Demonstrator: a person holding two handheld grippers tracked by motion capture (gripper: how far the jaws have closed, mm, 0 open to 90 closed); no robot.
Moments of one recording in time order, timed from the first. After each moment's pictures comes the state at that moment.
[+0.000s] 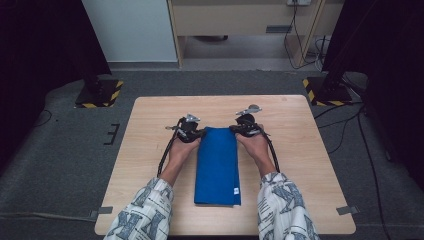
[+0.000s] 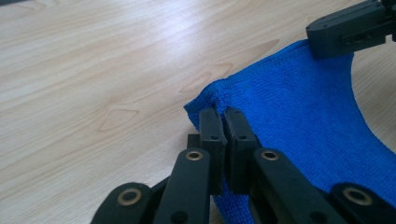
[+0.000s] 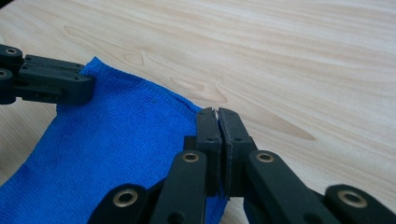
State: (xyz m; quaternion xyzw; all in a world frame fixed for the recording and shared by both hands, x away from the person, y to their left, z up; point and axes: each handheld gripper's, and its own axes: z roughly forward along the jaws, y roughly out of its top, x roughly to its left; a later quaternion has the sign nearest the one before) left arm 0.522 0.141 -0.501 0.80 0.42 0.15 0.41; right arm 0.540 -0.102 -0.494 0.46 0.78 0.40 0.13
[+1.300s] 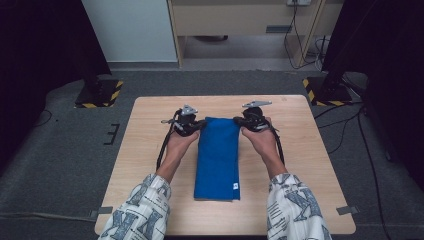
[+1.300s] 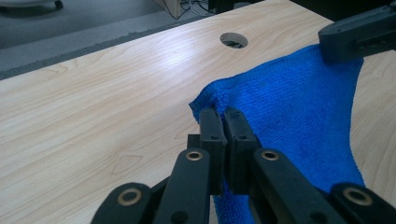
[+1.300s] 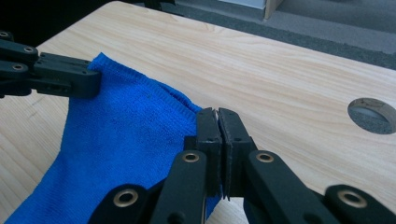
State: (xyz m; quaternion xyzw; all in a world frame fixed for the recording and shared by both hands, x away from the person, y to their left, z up) left arm 0.515 0.140 -0.456 0.78 0.40 0.17 0.45; right arm 0.524 -0.118 -0.442 0.44 0.77 0.43 0.16
